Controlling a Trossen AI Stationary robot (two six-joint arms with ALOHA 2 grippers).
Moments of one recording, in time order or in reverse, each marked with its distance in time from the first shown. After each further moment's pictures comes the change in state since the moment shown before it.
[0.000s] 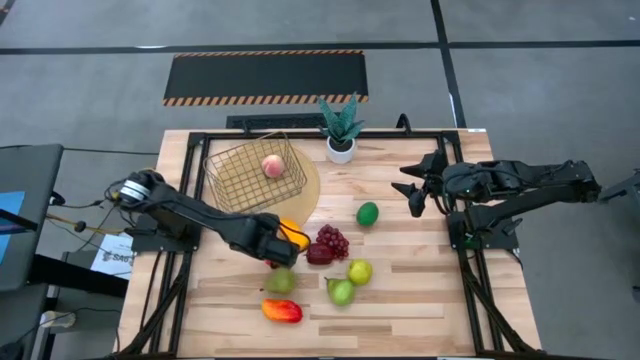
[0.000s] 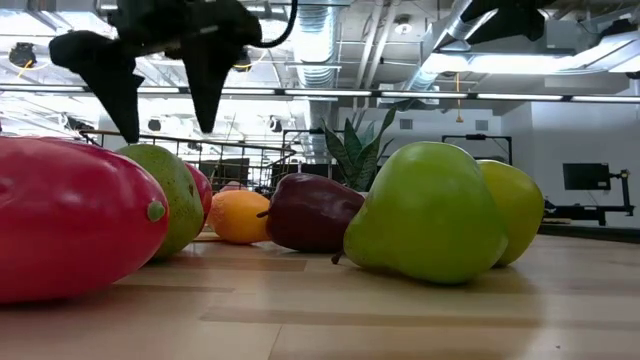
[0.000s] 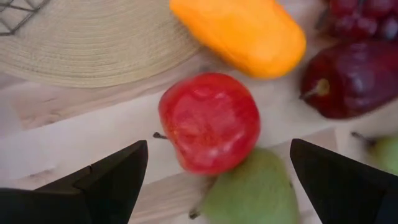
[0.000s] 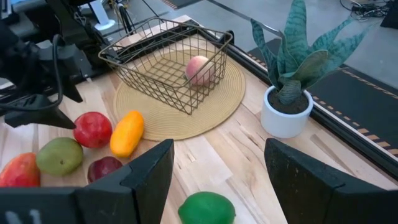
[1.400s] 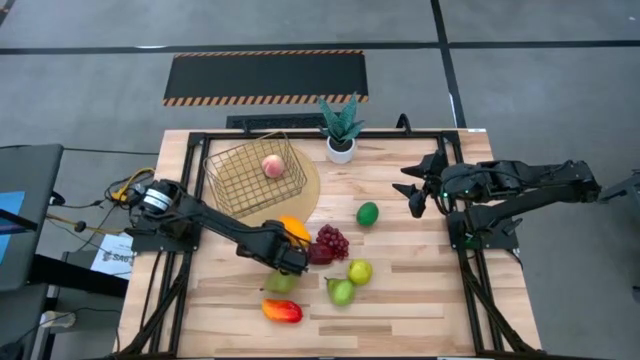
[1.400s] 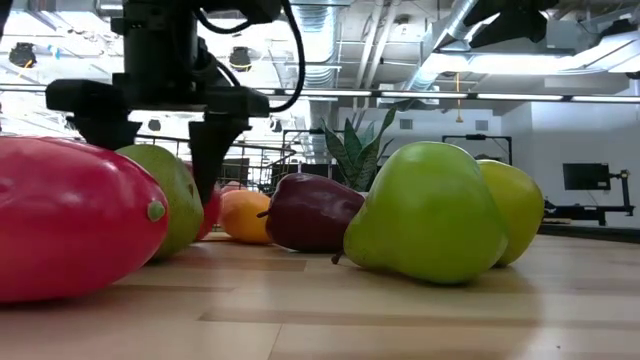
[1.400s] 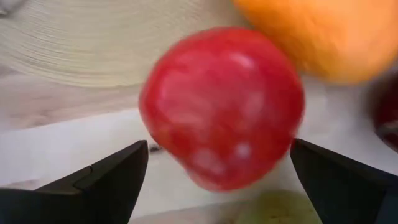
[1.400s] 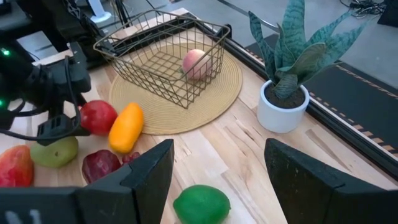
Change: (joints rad) left arm -0.003 0.181 -0.004 0.017 -0.018 -0.074; right arm 0.000 0.000 0.000 -0.030 0.000 0.000
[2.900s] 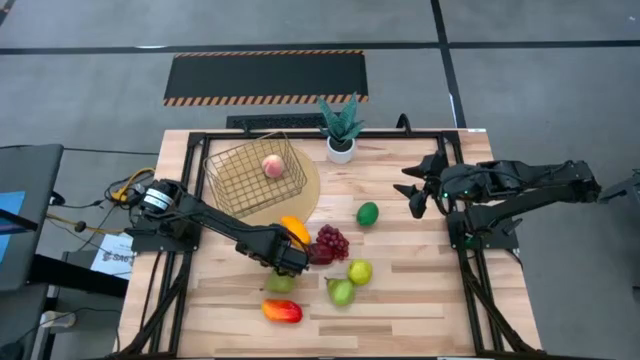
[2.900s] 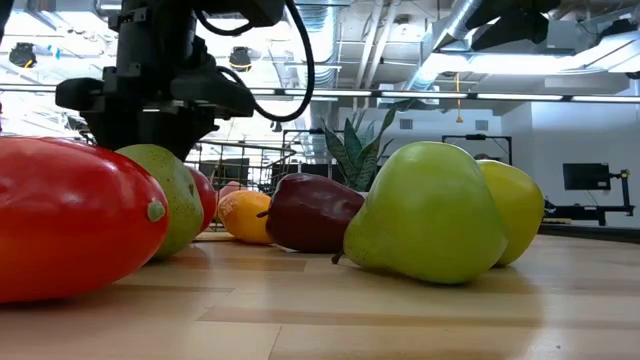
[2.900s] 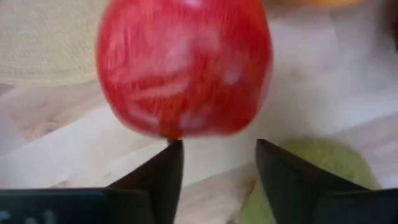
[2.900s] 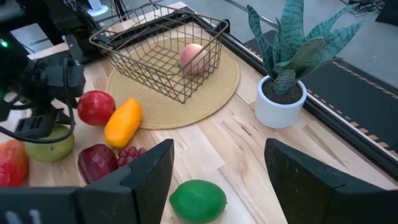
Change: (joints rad) left arm 0.006 -0.001 0.003 -0.008 0.151 0.273; right arm 0.000 0.000 0.000 -0.027 0.000 -0.001
